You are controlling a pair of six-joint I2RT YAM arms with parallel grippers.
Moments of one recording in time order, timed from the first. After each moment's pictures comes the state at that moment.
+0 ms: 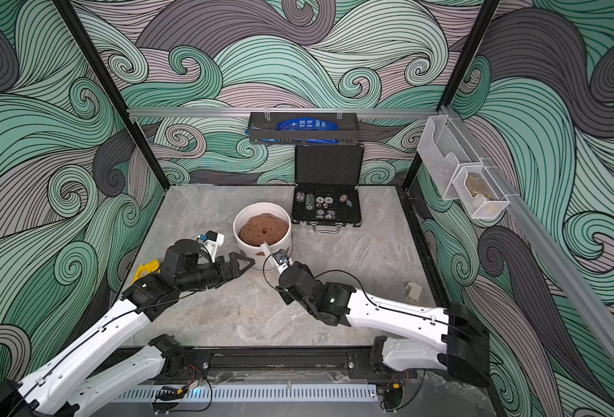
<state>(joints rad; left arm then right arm) -0.54 0.85 0.75 -0.45 0.37 -0.89 1.14 1.17 0.81 -0.22 0.45 0.18</state>
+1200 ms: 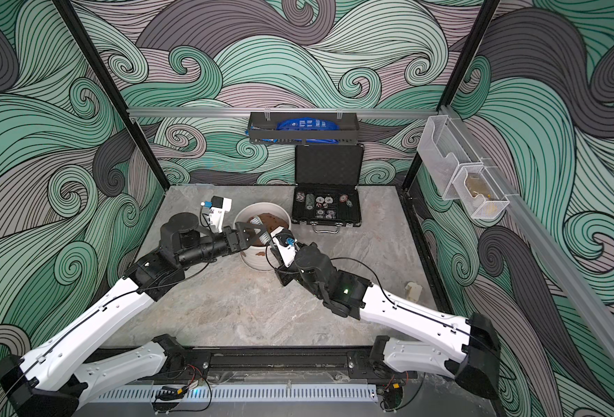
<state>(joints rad) -0.62 1.03 1.03 -0.26 0.35 -0.85 1.05 1.13 0.91 -0.10 0.28 0.08</state>
